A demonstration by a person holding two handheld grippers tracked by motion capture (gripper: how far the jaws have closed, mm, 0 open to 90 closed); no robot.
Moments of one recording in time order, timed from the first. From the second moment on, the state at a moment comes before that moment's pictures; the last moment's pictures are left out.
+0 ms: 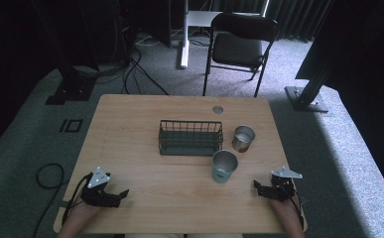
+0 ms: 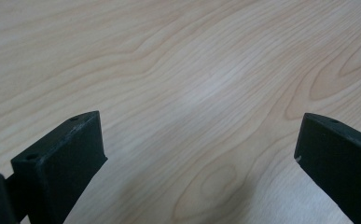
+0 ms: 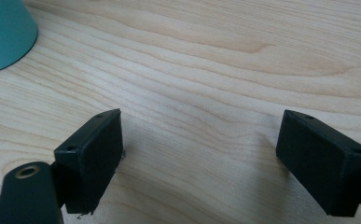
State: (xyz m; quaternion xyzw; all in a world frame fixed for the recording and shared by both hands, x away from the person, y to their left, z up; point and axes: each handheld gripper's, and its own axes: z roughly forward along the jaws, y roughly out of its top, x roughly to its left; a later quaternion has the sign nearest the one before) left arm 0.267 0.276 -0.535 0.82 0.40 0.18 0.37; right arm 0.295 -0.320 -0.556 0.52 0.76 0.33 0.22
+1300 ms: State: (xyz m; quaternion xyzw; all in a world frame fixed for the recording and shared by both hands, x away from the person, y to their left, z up) left arm 0.293 0.172 -0.526 0.86 0.28 0.14 0.41; right arm 0.295 -0.320 -0.556 0.52 0.76 0.33 0.22
